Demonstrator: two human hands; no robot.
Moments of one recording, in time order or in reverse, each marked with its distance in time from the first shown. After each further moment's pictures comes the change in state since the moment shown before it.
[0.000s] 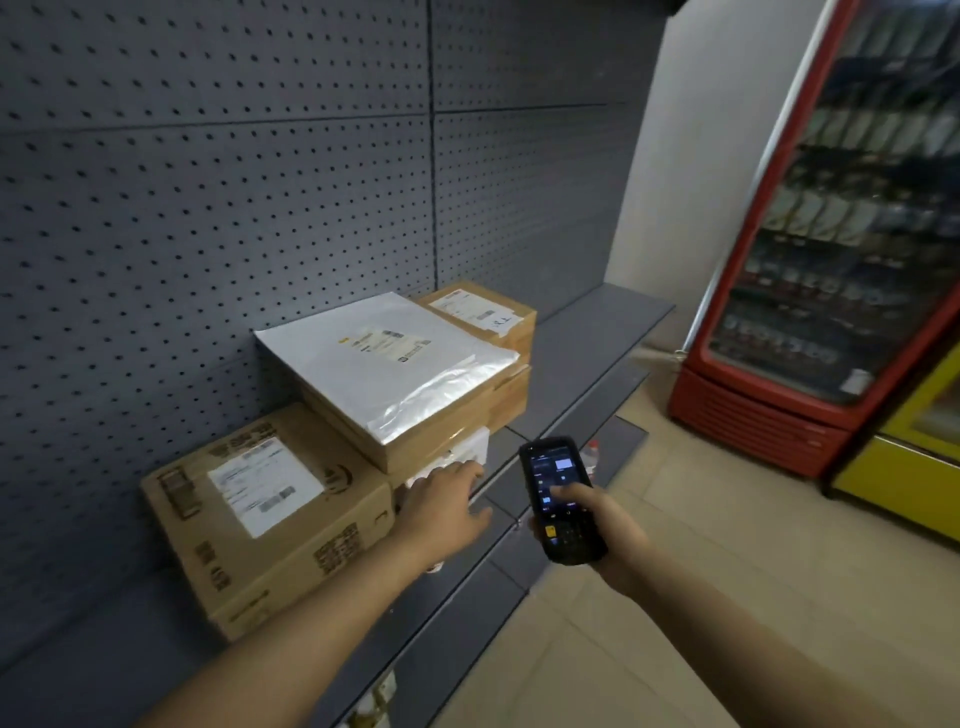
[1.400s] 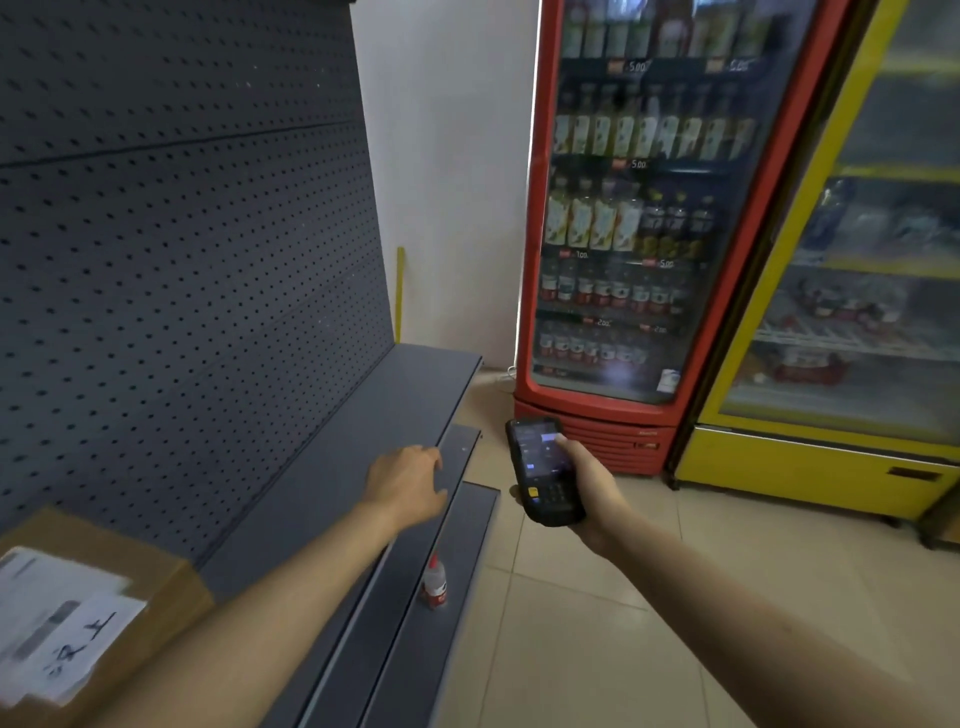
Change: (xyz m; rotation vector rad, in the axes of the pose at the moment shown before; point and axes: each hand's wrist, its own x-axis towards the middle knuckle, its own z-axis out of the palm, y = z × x) left_hand 0.521 0.228 0.102 0.286 -0.150 0.302; right_hand 0.258 -0.276 -0.324 0.345 0.411 -0.201
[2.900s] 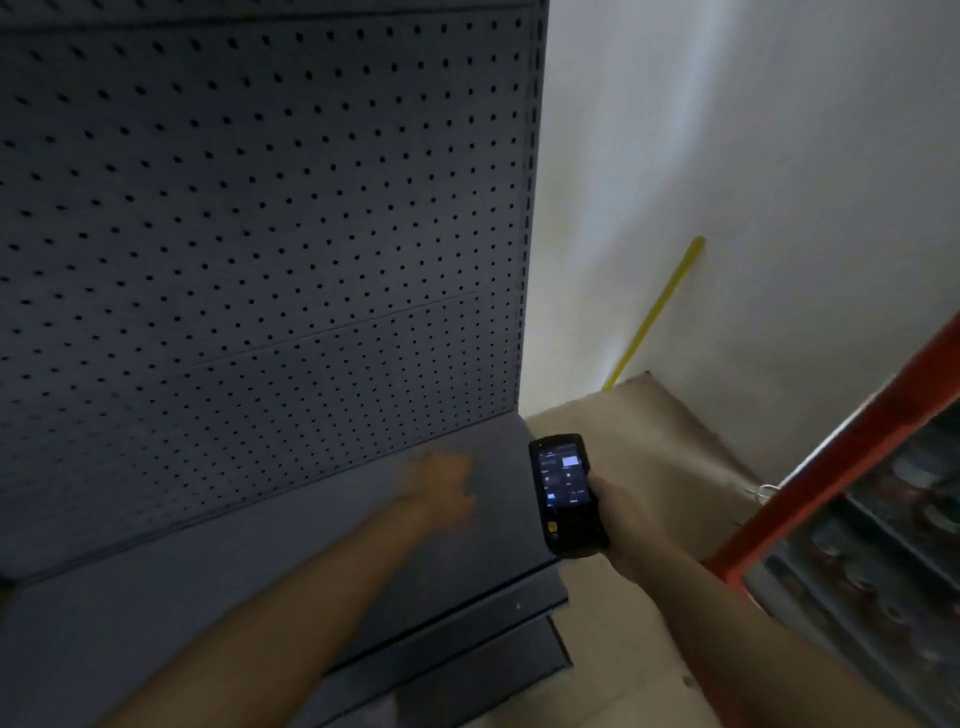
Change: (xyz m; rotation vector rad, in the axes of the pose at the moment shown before) left_hand 0.505 -0.069 0.051 -0.271 -0.151 -0.834; right_hand 0.669 -0.157 0.087 -0.700 -0.538 0.337
